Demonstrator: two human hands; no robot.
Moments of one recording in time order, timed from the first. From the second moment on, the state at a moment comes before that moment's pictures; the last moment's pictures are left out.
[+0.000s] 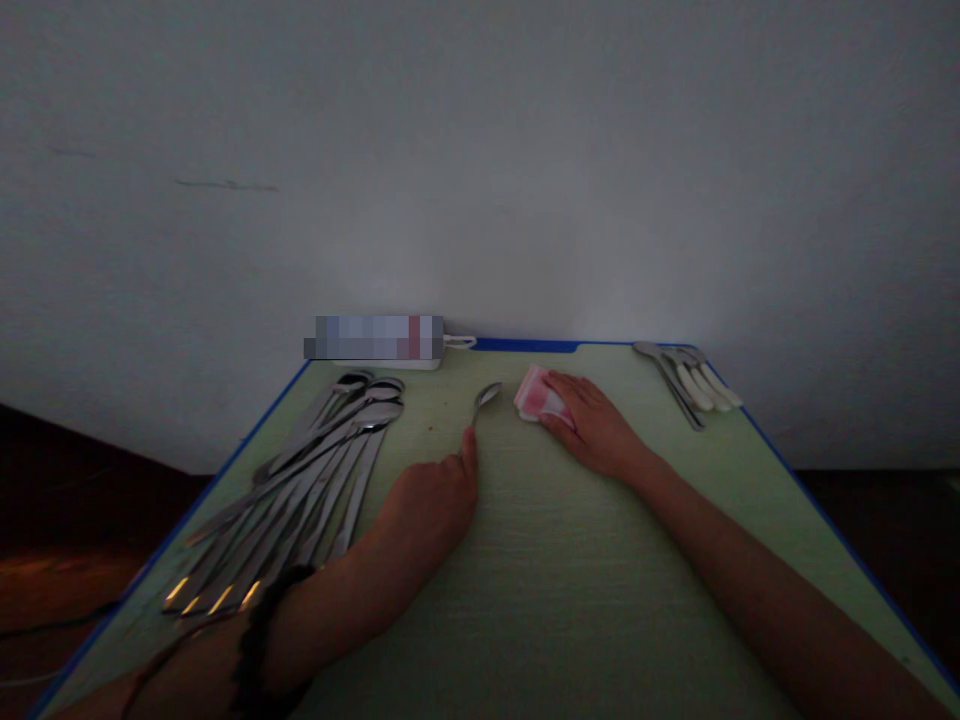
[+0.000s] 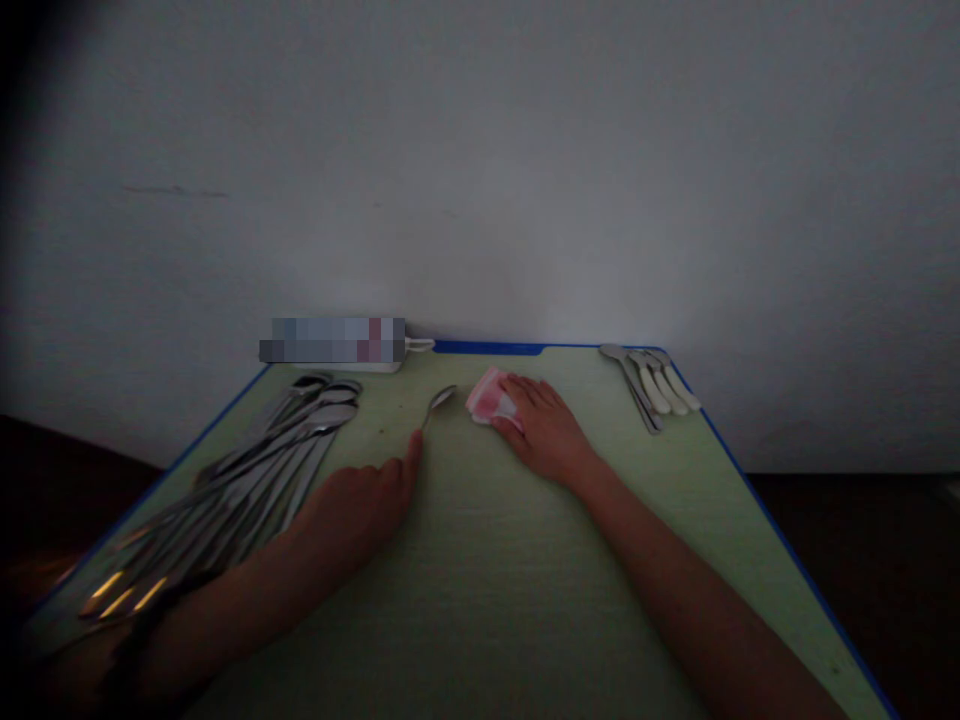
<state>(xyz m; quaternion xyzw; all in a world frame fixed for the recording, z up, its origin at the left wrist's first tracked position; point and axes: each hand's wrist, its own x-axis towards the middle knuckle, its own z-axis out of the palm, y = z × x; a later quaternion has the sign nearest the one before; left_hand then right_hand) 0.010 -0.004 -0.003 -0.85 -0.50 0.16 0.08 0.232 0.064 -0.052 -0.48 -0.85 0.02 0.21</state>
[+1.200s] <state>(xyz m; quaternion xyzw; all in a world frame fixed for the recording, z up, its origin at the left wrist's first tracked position) 0.019 -0.012 -0.025 -0.90 -0.42 0.03 -0.07 0.238 0.073 -0.052 -0.53 -0.73 0.07 0.43</state>
